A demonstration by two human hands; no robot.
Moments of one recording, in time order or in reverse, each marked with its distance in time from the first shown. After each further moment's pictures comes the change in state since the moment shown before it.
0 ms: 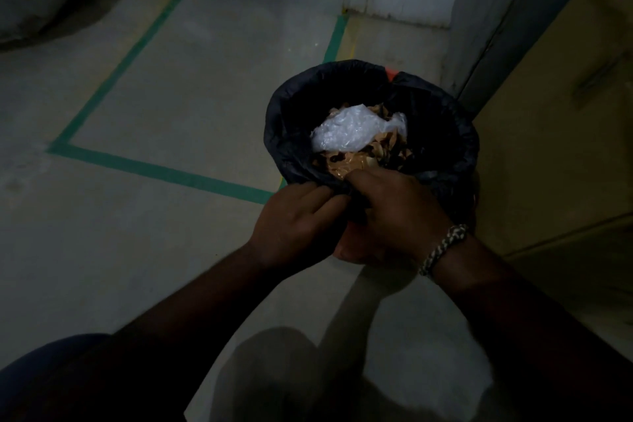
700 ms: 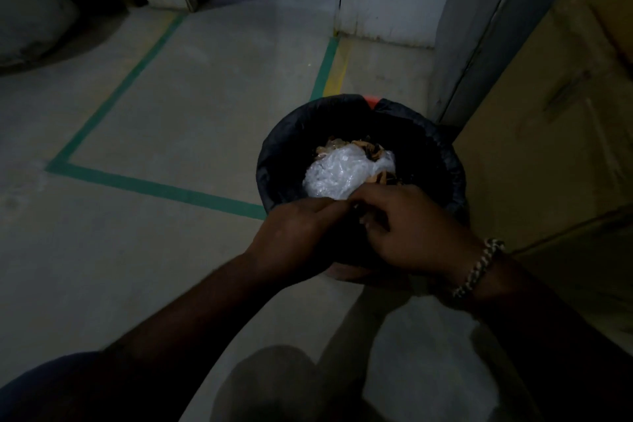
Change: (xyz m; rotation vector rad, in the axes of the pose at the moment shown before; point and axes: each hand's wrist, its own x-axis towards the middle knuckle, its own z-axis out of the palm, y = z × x) left_hand 0.013 0.010 -0.017 -0.203 -0.241 -0.071; right_hand -0.025 -0.005 -0.038 0.265 -0.048 0.081
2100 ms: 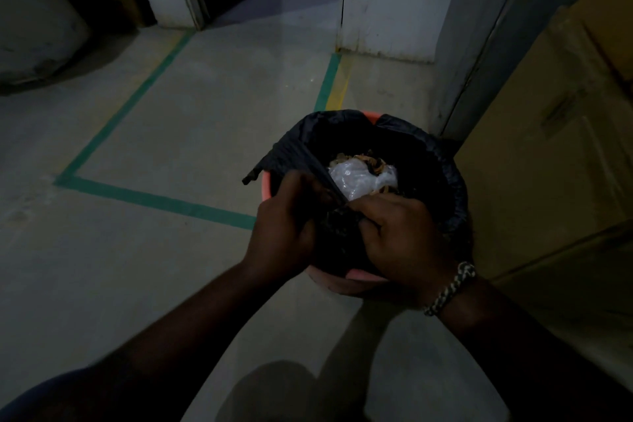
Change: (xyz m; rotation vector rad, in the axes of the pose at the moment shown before) left_hand 0.007 -0.003 -0.010 -0.387 0.380 -0.420; right_hand 0.008 -0.007 0.019 -0.054 0.379 -0.097
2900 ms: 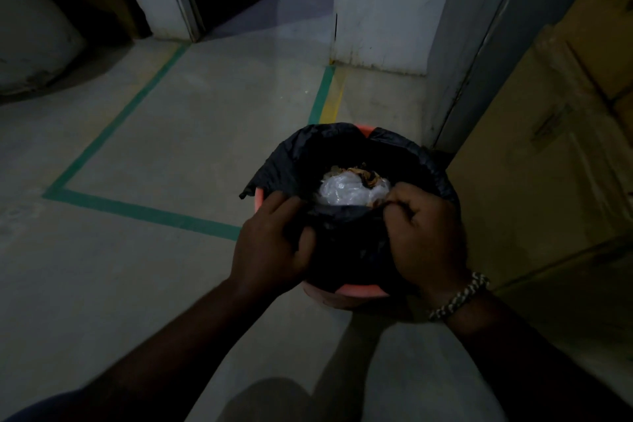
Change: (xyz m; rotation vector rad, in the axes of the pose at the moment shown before) left_hand 0.005 -0.014 0.000 0.311 0.009 0.079; right_hand 0.010 0.002 -0.021 0.140 0.293 0.252
